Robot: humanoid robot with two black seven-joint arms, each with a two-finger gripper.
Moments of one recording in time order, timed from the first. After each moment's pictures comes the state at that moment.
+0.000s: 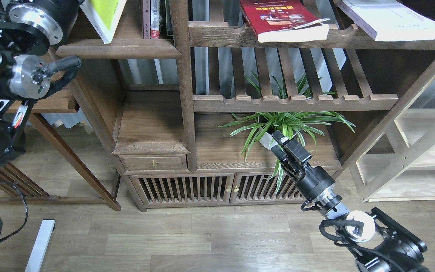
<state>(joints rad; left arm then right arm) -0.84 0.33 -1.14 -1.51 0.88 0.48 0.41 0.15 -0.26 0.95 1.07 0.33 0.58 -0.08</state>
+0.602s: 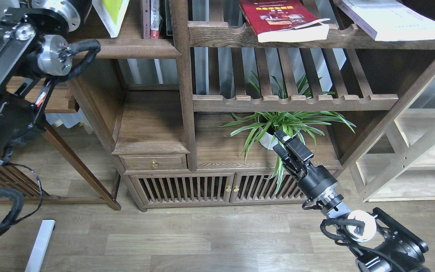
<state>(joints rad) -1.01 0.22 -1.08 -1.18 0.86 0.46 0.32 0.15 -0.26 0.98 1.07 0.34 0.58 -0.08</state>
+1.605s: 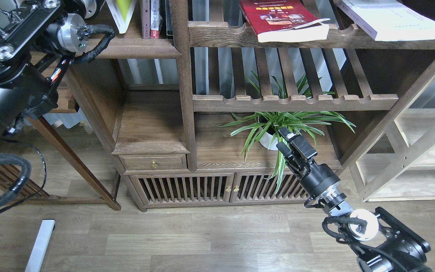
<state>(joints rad) -1.18 0.19 -0.89 -0.87 0.67 0.39 0.23 0.15 -0.26 0.99 1.07 0.35 0.58 -0.08</state>
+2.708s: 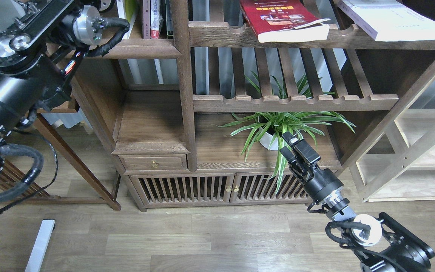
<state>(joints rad) -1.26 0.13 -0.87 -0.82 0.67 0.38 0.22 0.12 -0.28 1.00 1.07 0.35 0.58 -0.08</state>
